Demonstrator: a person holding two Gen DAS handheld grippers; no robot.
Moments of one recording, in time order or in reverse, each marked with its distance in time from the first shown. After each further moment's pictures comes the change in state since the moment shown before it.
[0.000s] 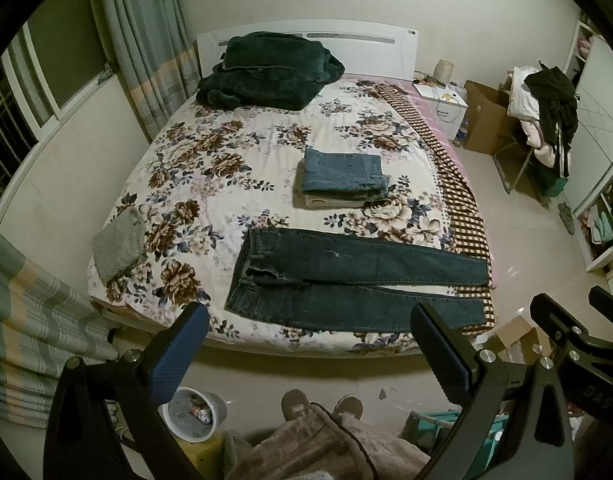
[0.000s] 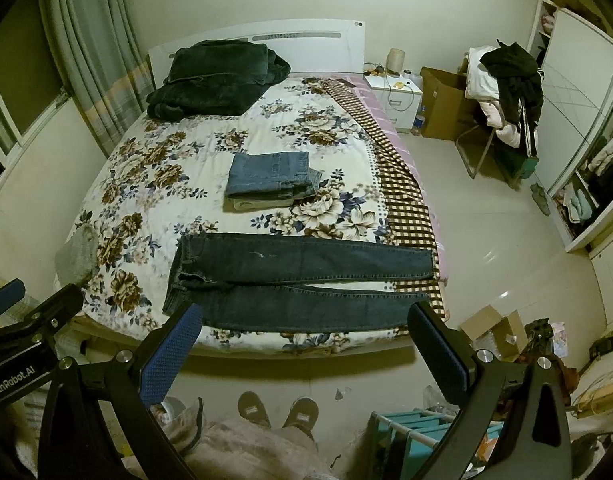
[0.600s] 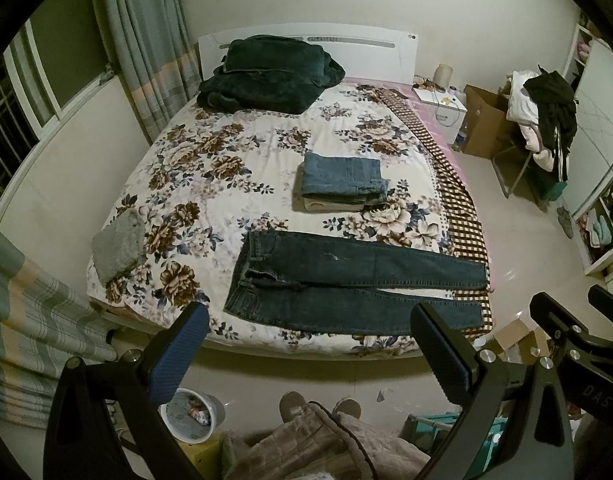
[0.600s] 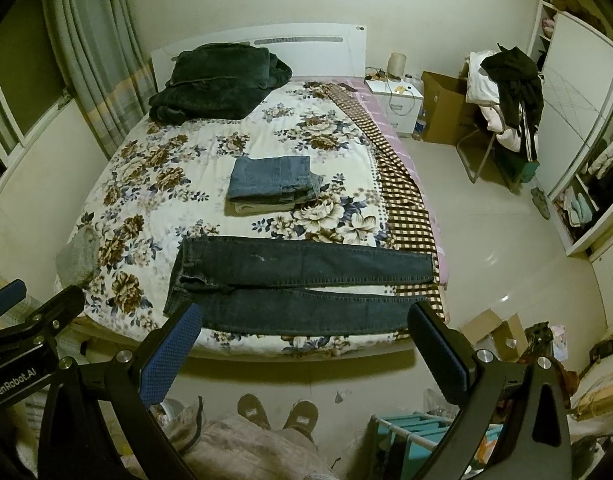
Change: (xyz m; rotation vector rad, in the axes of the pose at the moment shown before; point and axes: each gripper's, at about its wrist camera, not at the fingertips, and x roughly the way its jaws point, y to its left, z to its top) left arm 0.000 0.001 0.000 -0.006 0.000 -0.002; right arm 0.000 0.002 0.003 -0.009 0.000 0.004
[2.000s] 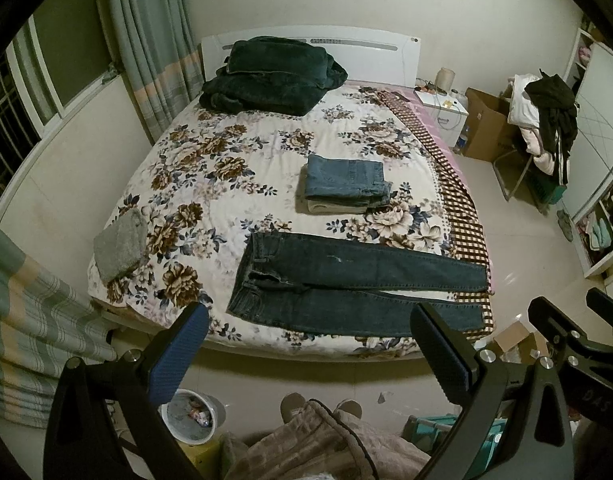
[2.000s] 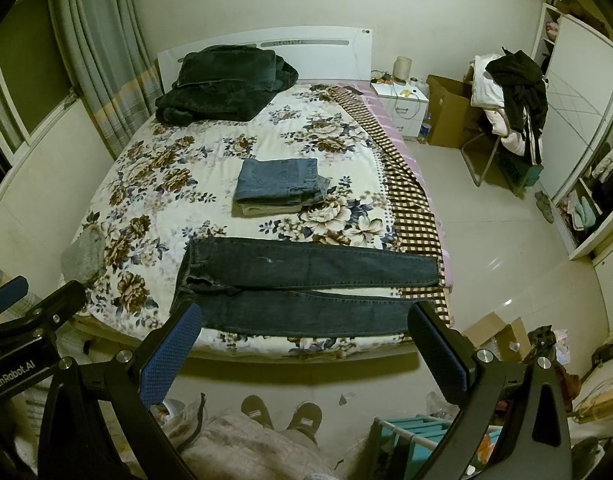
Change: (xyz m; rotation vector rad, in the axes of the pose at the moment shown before) left arm 0.001 -0.014 0.010 -0.006 -0.003 -0.005; right arm -0.021 0.027 0.022 -0.001 -0.002 0.006
